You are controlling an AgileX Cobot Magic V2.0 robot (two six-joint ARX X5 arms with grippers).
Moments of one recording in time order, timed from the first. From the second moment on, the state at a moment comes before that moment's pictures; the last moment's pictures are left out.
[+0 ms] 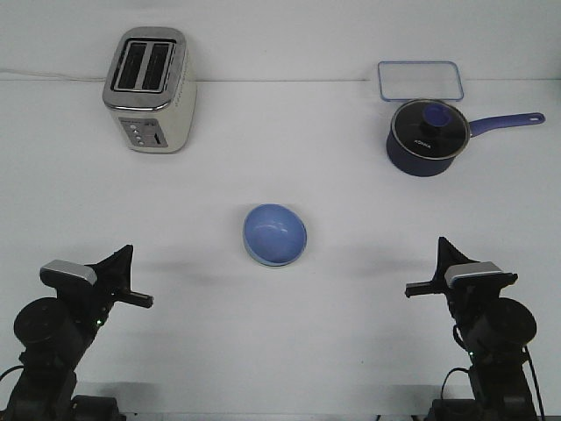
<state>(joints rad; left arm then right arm) -0.07 0.46 0.56 -0.16 0.18 -0.02 -0.01 0.49 0.46 -0.09 -0.13 0.00</state>
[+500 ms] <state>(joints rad) -0.05 0.17 0.30 0.01 0.18 0.01 -0.01 0.49 0.46 -0.09 -0.13 0.00</state>
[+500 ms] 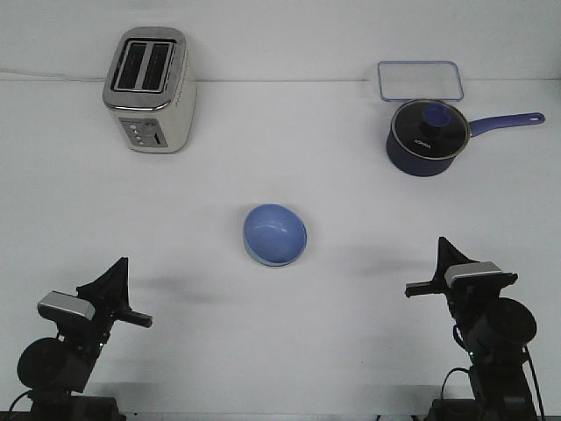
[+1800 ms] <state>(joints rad) -0.04 0.01 0.03 0.25 0.03 0.01 -0.01 0.49 0.46 -0.08 -0.13 0.00</state>
